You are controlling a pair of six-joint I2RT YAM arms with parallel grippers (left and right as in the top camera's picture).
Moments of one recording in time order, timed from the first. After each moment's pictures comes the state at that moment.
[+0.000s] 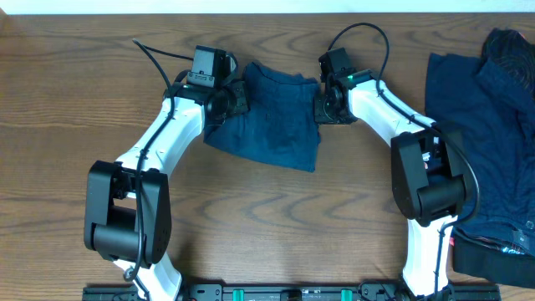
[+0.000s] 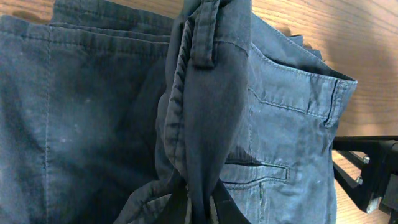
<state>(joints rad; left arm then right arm) -0.23 1.86 1.32 -0.47 0.27 -0.44 0.34 2.17 1.56 -0.69 -0.02 0.33</state>
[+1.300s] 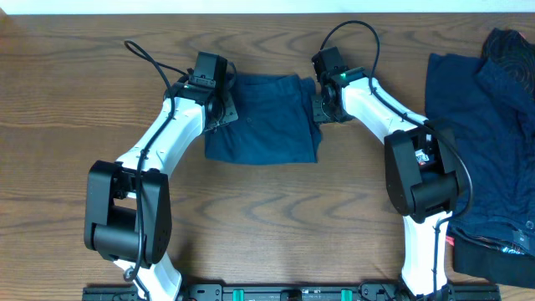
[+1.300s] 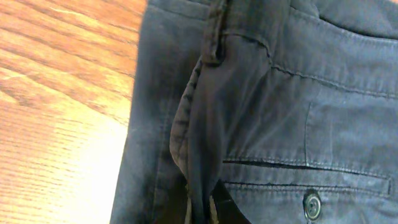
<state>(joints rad) -0.23 1.86 1.31 -0.64 -0.03 -0.52 0.36 2.21 1.61 -0.74 0.09 0.27</state>
